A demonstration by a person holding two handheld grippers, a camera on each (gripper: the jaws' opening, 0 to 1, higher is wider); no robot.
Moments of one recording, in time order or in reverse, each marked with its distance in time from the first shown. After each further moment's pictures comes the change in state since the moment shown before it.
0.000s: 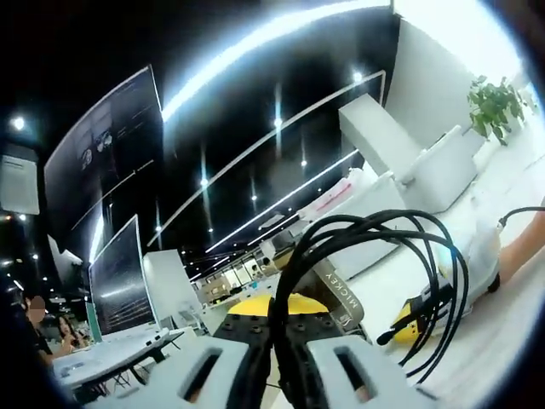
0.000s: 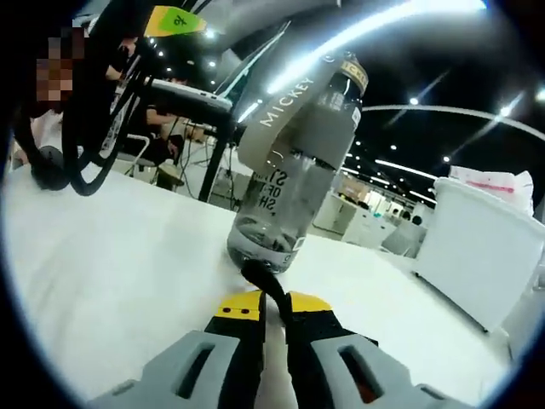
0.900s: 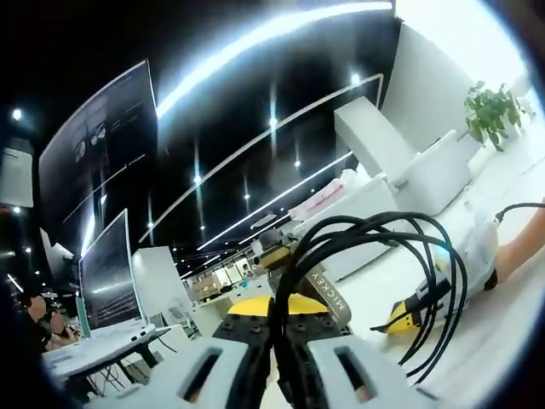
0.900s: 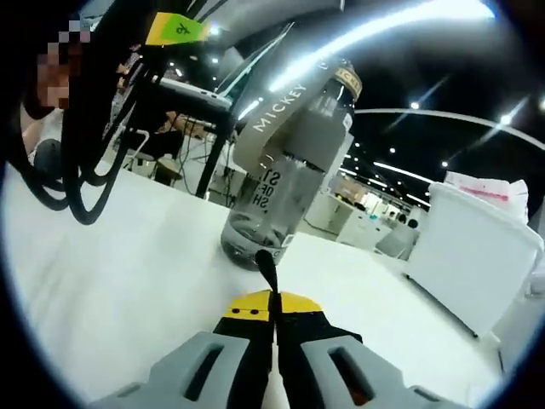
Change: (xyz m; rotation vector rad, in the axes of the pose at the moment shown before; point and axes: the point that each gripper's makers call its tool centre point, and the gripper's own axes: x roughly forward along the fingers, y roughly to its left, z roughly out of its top) left arm 0.005 -0.015 -0.005 -0.038 0.004 -0.046; right arm -0.016 -0.016 -0.004 -0.028 0.014 -0.025
